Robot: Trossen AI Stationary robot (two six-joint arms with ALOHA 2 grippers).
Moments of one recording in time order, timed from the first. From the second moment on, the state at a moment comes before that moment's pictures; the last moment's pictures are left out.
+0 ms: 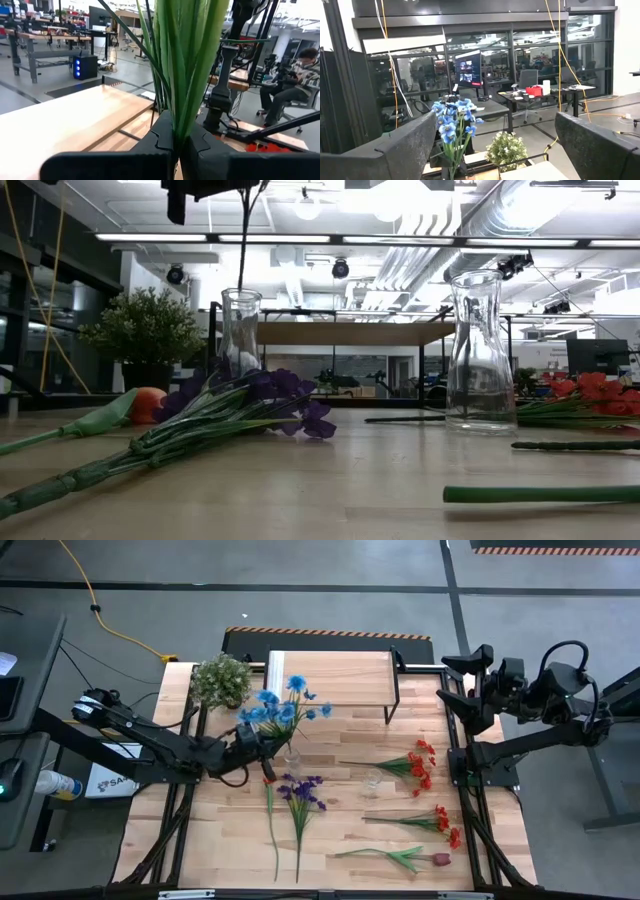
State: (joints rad) left arm -0.36 1.10 0.58 0.60 -0.82 -0.11; right arm 0.09 0.68 1.13 -0.23 0.33 0.04
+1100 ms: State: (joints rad) left arm -0.36 1.15 0.45 0.74 -0.87 -0.23; right arm 0.09 0.71 1.13 -0.22 0.33 0.04
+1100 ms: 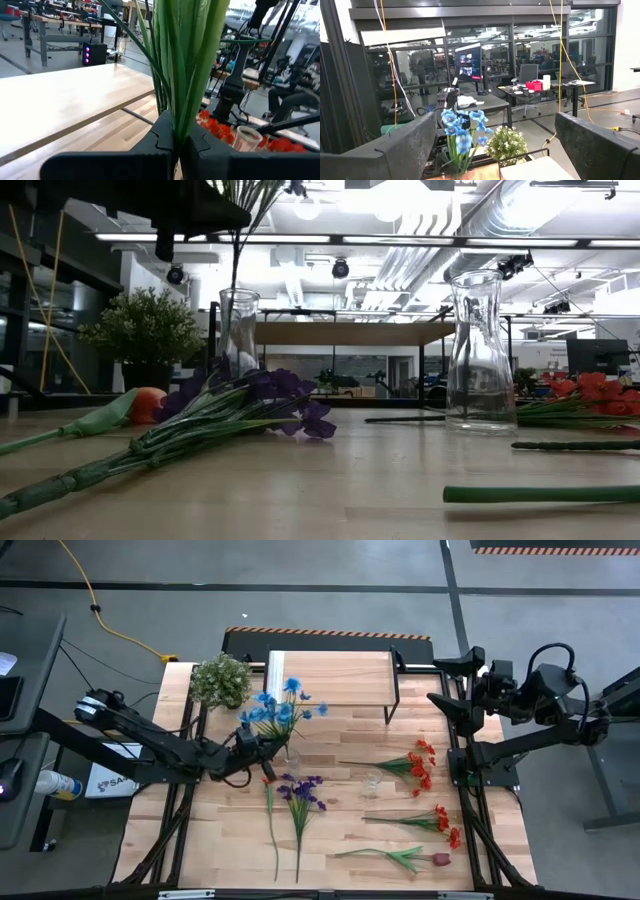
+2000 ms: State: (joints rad) left arm -0.36 1.25 0.45 0.81 -0.88 -0.29; right arm 0.09 0.71 1.13 -0.22 0.33 0.04
